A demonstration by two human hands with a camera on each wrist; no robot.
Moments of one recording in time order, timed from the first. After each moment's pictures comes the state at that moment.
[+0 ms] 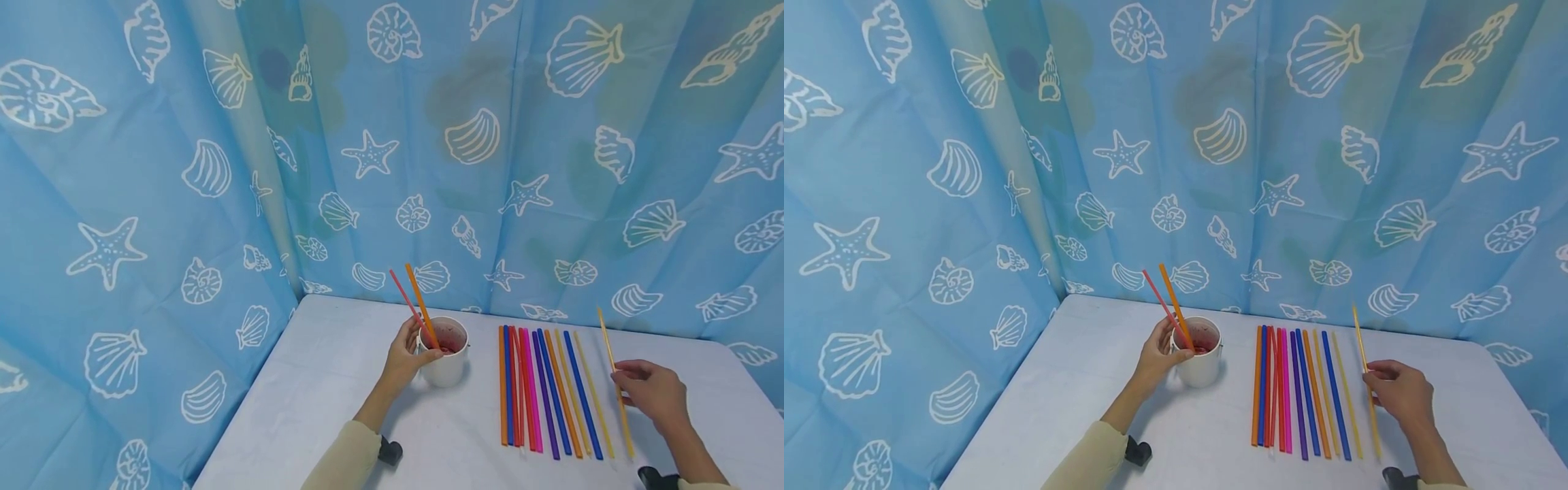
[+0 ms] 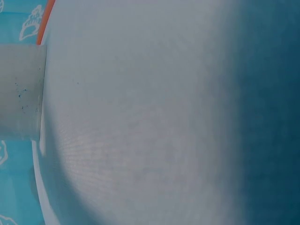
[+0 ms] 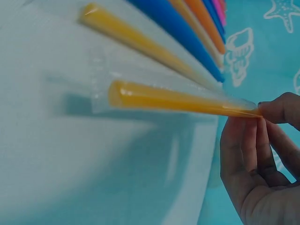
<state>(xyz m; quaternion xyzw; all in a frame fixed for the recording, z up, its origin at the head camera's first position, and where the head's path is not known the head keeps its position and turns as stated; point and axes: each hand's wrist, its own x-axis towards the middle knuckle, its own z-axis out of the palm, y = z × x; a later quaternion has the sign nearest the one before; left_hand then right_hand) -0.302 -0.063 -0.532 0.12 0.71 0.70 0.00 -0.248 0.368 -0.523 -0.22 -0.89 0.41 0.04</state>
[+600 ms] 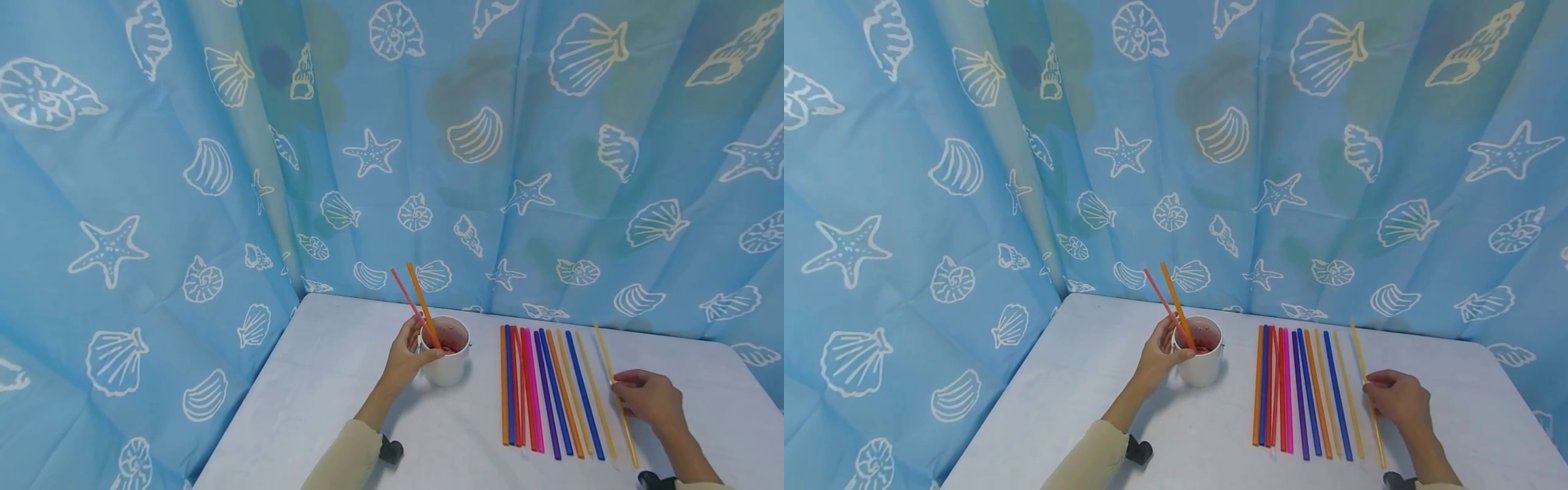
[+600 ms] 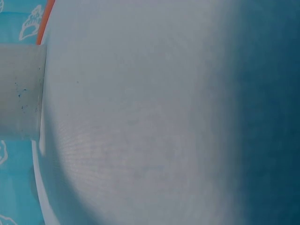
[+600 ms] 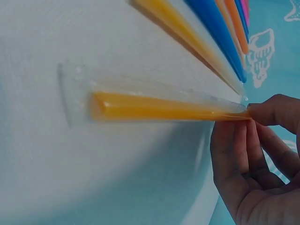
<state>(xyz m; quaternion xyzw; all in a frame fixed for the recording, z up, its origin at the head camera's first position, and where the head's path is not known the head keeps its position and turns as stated) -0.296 -0.065 -0.522 0.13 0.70 0.70 0.01 -0.254 0.375 -0.546 -0.23 -0.89 0.39 -0.01</state>
